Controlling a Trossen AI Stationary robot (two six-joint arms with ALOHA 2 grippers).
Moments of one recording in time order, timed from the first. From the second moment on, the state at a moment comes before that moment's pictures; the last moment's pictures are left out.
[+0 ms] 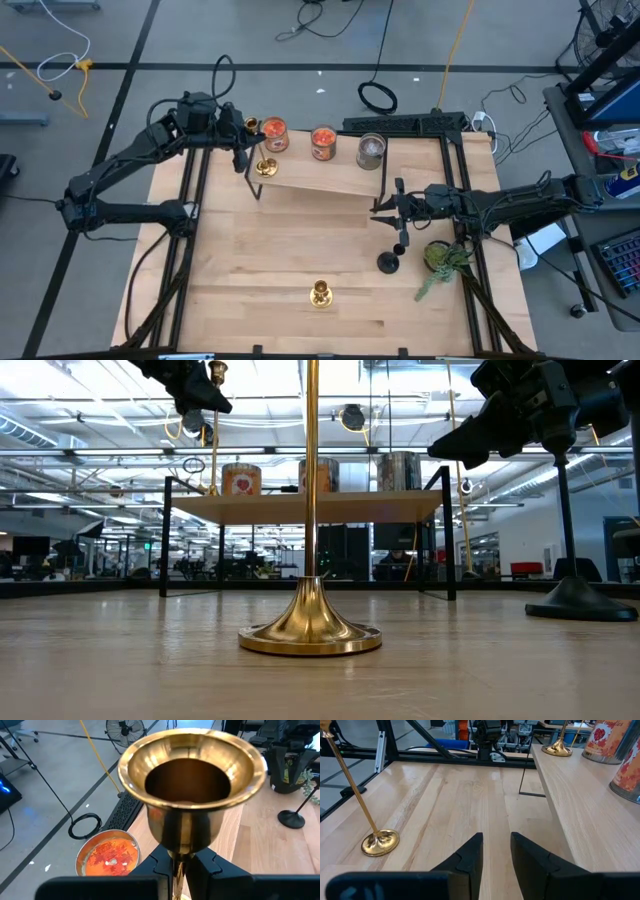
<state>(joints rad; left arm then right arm) 0.63 1.02 1.13 -0.57 0.26 0.20 0.02 0.89 0.37 0.27 0.00 -0.04</state>
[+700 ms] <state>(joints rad) 0.63 1.02 1.13 -0.57 0.26 0.24 0.01 0.89 0.37 0.50 0.00 -0.30</state>
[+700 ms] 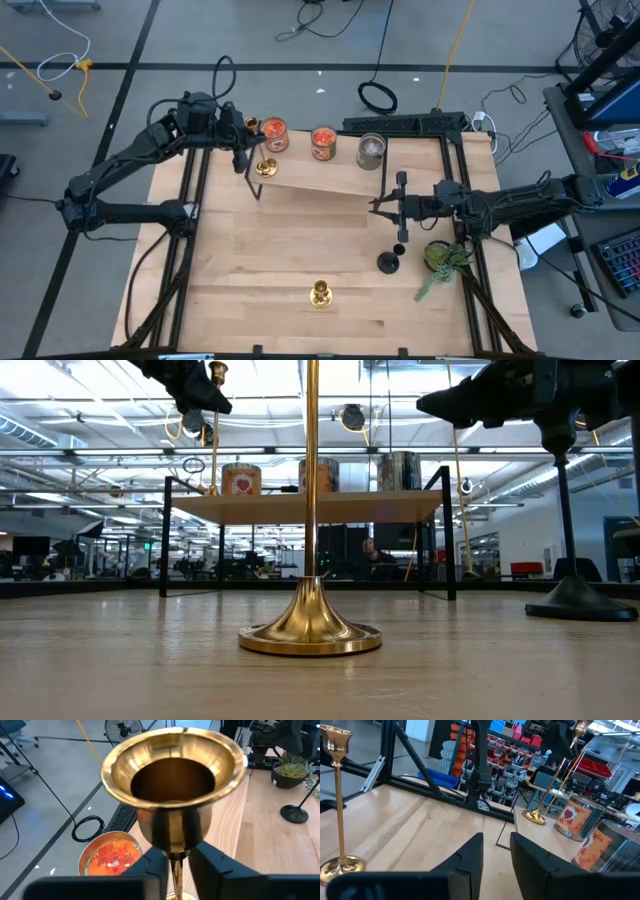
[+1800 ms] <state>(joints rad) 0.43 0.80 1.13 -0.81 0.25 0.10 0.02 0.90 0.37 0.75 -0.24 -0.16</state>
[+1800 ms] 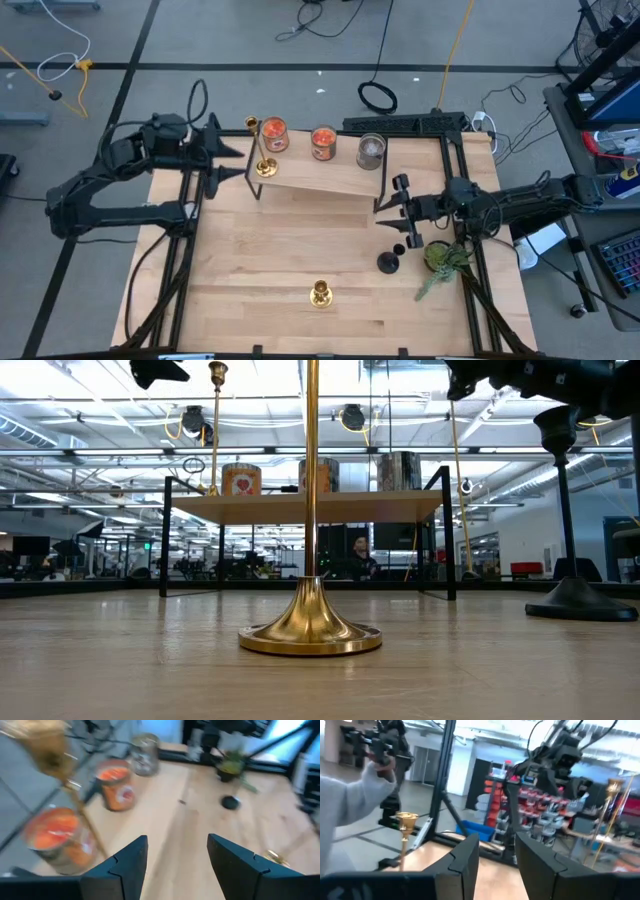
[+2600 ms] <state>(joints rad) 0.04 0.95 0.93 -0.55 0.41 0.15 0.02 0.91 0.37 0.47 -0.50 -0.13</state>
